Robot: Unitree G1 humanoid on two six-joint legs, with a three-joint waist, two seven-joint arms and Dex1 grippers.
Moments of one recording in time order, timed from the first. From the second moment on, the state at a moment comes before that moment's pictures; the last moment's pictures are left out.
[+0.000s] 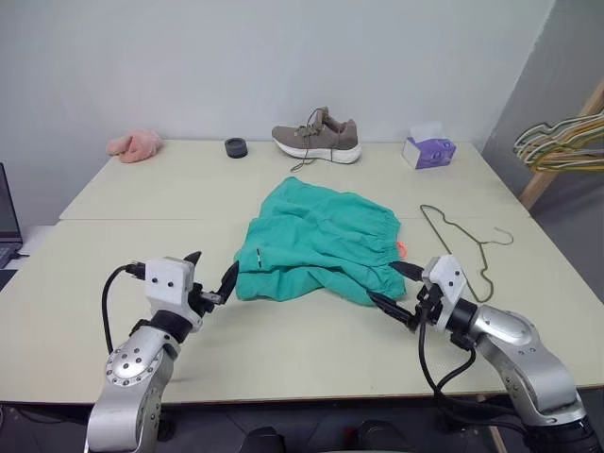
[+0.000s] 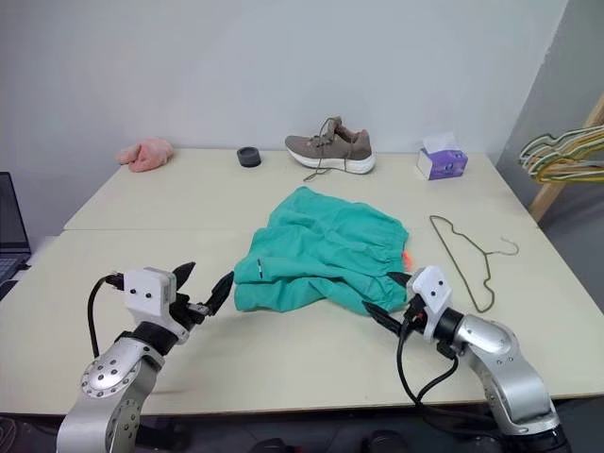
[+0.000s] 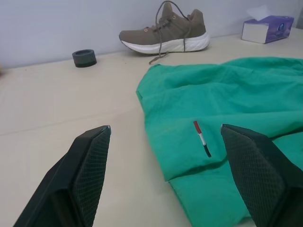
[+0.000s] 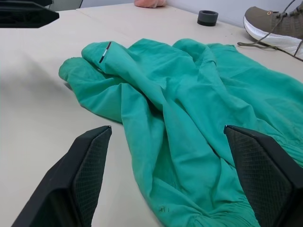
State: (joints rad) left arm 0.17 0.36 0.22 -0.43 -0.28 0.31 -0.36; right arm -0.01 -0.49 0.06 -0.39 0.32 0.37 0.70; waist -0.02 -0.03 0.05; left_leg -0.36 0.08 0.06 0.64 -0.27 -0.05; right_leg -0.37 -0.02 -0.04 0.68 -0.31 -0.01
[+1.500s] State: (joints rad) left arm -0.14 0.57 -0.10 0.02 -0.03 0.16 -0.70; right arm -0.31 -0.69 0.36 -0.03 -0.14 0.02 0.84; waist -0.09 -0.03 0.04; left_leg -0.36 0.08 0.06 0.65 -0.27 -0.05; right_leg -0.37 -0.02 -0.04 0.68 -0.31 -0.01
